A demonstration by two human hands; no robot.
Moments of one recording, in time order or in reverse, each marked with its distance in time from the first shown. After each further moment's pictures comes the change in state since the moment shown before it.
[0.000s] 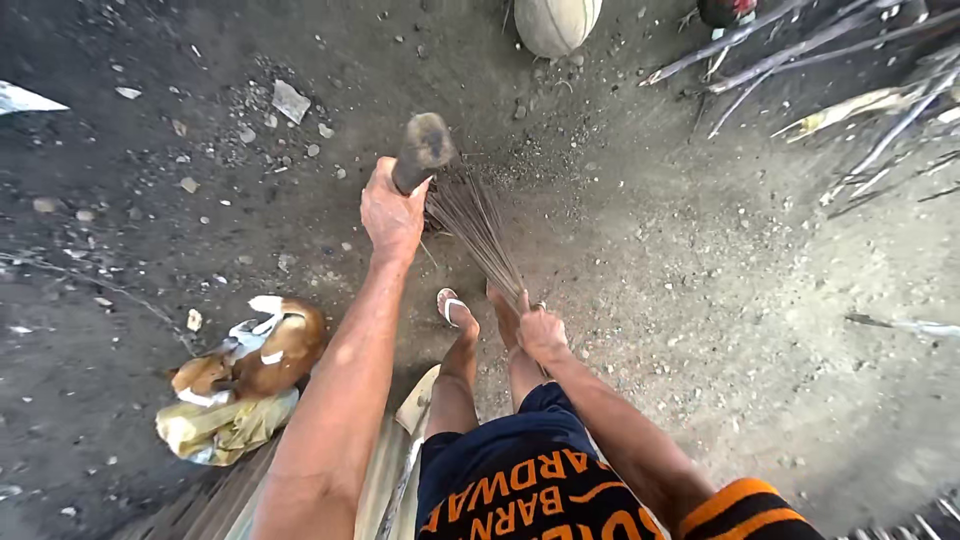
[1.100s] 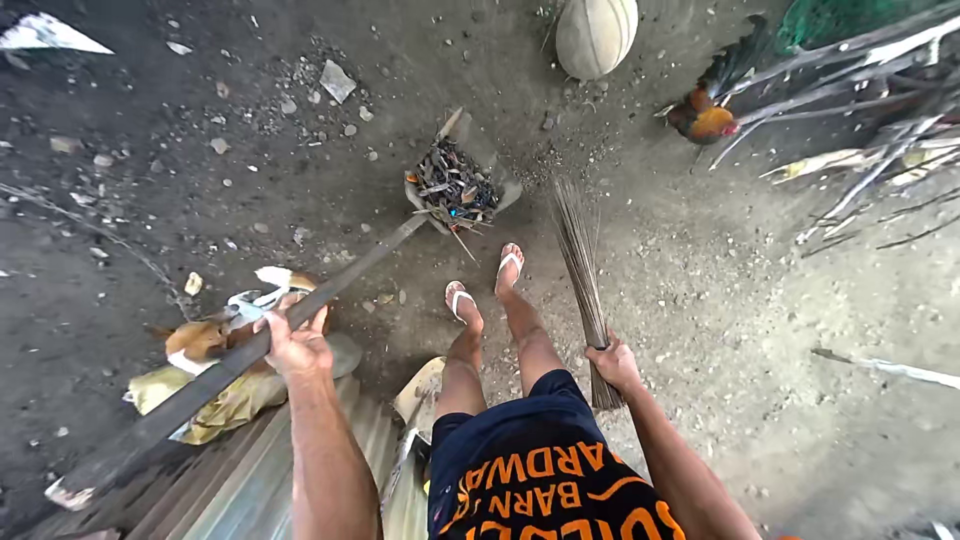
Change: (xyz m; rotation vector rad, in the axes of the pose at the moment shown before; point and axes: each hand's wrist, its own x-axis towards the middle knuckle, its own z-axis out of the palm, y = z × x) left_hand -0.160 -0.293 -0.106 -1.323 0.549 -0.455; right_hand -0.046 0.115 0.077 0.699 0.205 0.185
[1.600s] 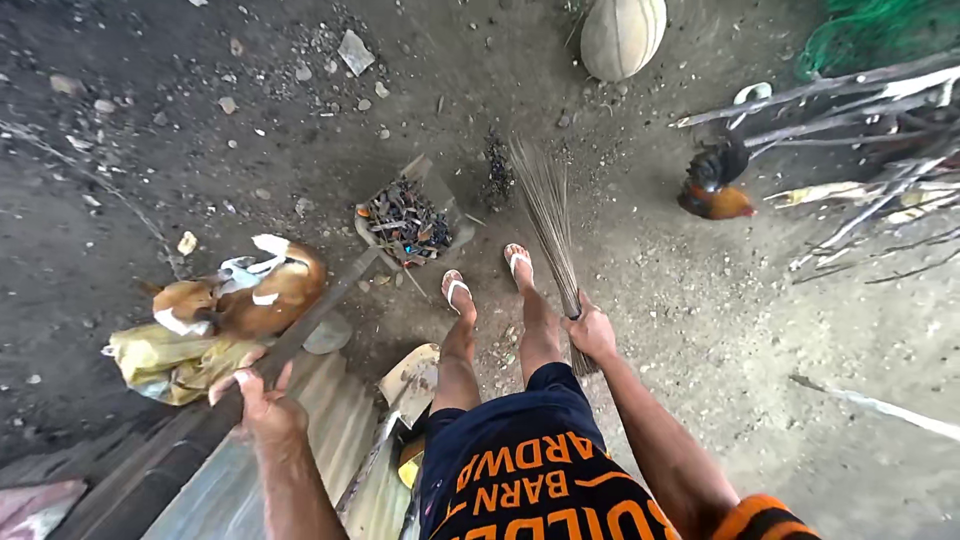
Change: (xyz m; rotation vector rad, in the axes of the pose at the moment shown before) left_hand -0.094 0.037 -0.080 0.267 0.140 0.202; right_hand 0.005 -0.093 -0.007 -0.397 -0.026 -0.173
